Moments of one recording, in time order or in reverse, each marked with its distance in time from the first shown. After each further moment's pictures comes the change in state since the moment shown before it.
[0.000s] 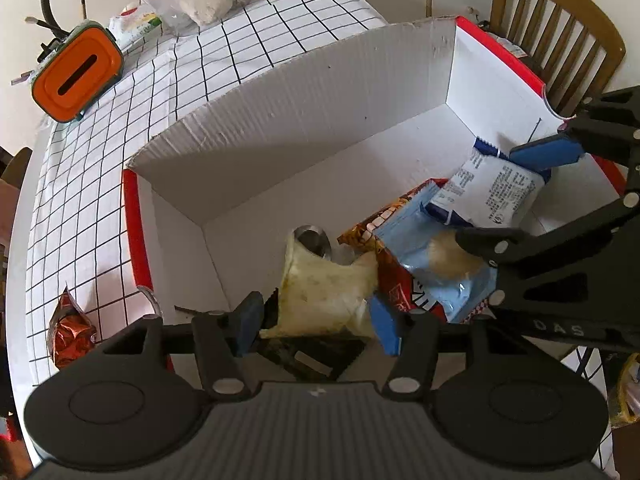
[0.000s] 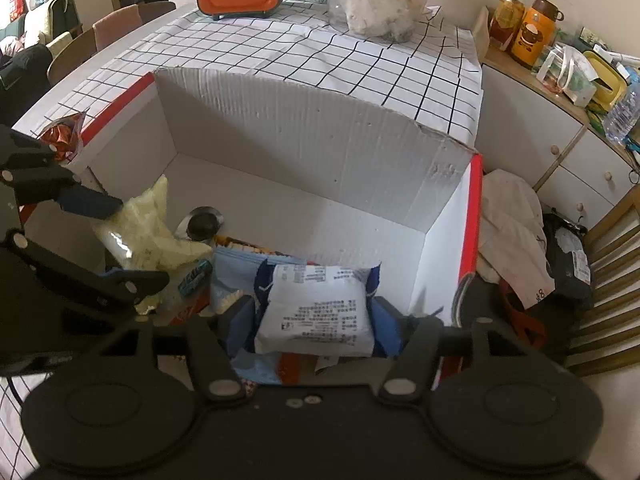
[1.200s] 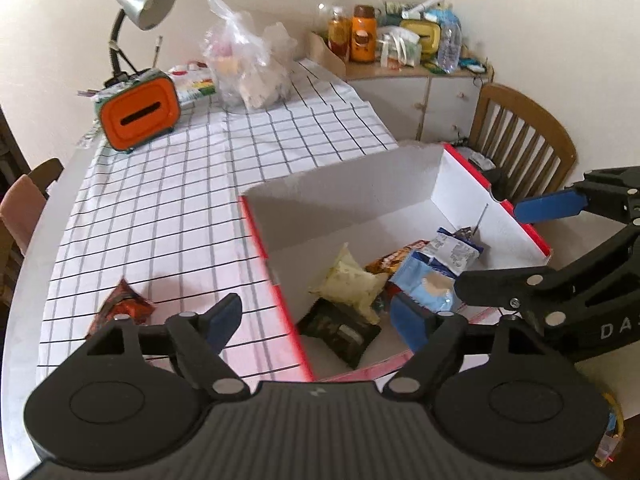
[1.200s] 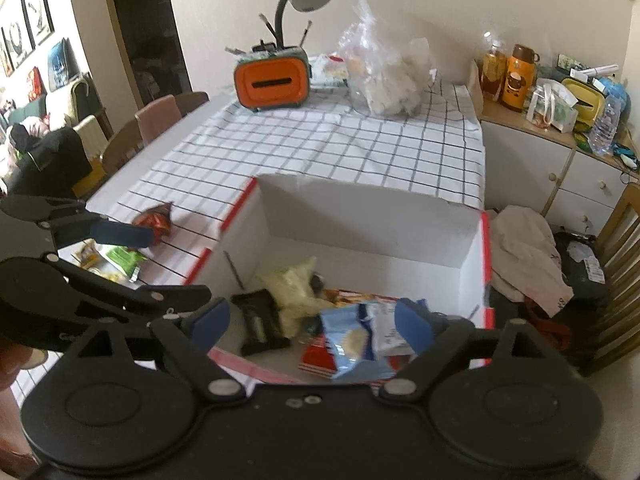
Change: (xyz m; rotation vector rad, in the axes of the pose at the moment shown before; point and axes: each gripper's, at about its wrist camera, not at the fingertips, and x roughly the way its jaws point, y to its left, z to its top) left arm -0.112 0.081 -0.088 -0.144 -0.335 -0.116; right arm -0.116 0.061 -0.006 0.126 -0.225 0.099
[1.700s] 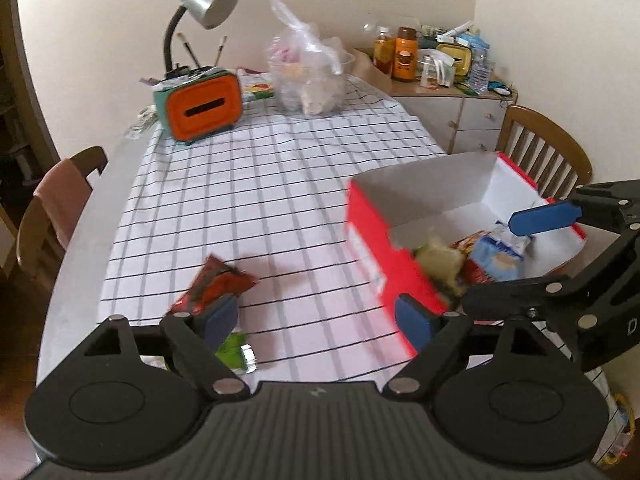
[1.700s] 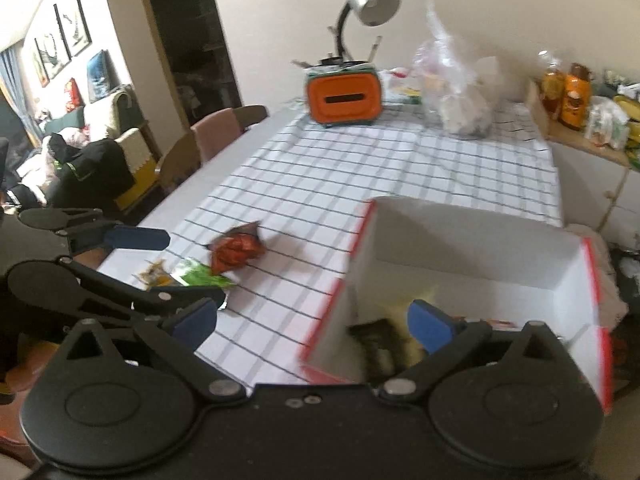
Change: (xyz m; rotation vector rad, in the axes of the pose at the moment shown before) left arm -0.039 0.114 -0.049 -0.039 -0.055 0.019; right arm 0.027 0.100 0.014 -0.016 -0.036 0.134
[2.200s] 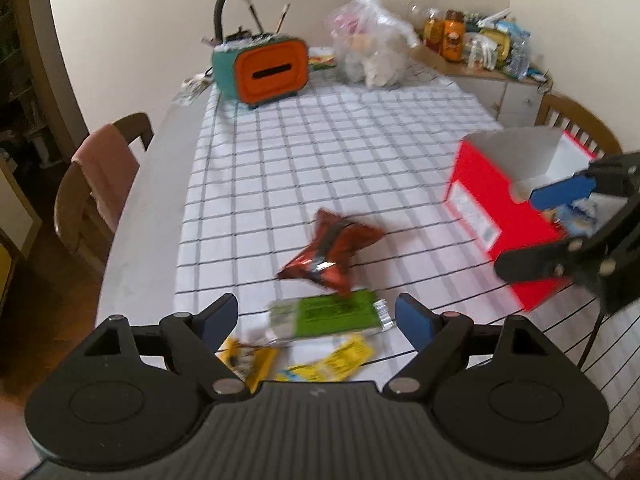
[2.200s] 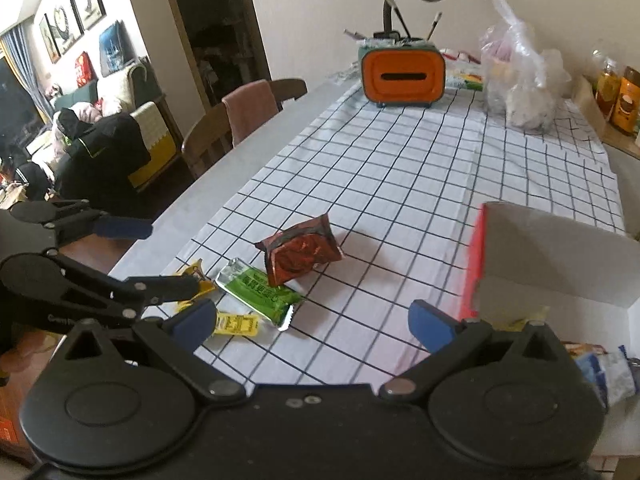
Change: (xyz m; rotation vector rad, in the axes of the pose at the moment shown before) left arm 0.015 0.126 -0.039 -0.007 0.057 0.040; right arm 0.083 0.079 0.026 -0.026 0.083 -0.001
